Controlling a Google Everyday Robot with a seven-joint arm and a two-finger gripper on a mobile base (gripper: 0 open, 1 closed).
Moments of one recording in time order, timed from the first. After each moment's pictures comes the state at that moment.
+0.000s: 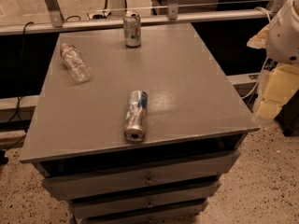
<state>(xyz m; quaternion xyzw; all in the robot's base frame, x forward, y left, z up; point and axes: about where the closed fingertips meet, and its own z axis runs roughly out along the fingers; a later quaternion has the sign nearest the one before) 0.438 -0.217 0.976 -0.60 0.78 -0.03 0.16</state>
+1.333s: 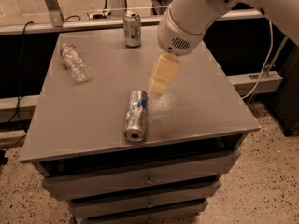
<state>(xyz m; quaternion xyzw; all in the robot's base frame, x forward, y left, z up) 0.548 -0.033 0.943 -0.65 0.72 0.04 0.25</state>
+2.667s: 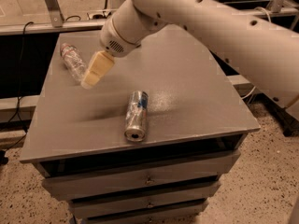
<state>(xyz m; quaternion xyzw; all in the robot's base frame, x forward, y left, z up) 0.614 0.120 0.922 -0.61 0.69 0.17 0.35</state>
